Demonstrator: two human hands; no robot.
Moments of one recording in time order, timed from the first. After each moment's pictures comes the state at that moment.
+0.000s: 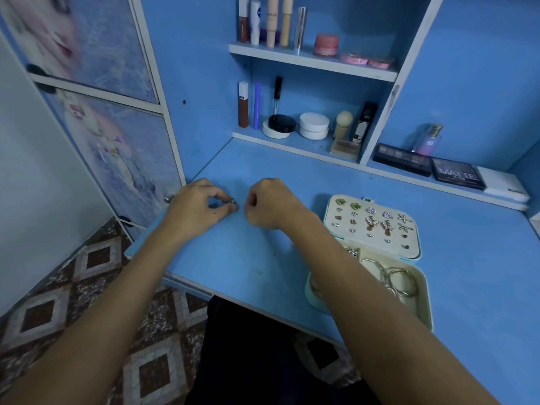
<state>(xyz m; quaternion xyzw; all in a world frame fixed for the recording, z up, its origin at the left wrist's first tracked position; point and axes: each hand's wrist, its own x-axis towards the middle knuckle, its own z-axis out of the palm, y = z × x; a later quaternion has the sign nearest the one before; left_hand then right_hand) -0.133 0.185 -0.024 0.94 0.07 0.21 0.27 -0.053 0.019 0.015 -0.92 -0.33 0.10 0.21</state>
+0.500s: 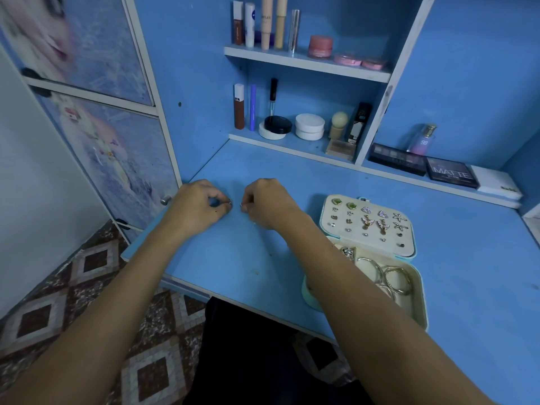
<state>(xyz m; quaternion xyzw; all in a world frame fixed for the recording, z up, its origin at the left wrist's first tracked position) -0.130 0.177 -0.014 0.94 0.10 0.17 0.26 -0.053 0.022 0.014 -0.92 -0.32 0.09 0.22</state>
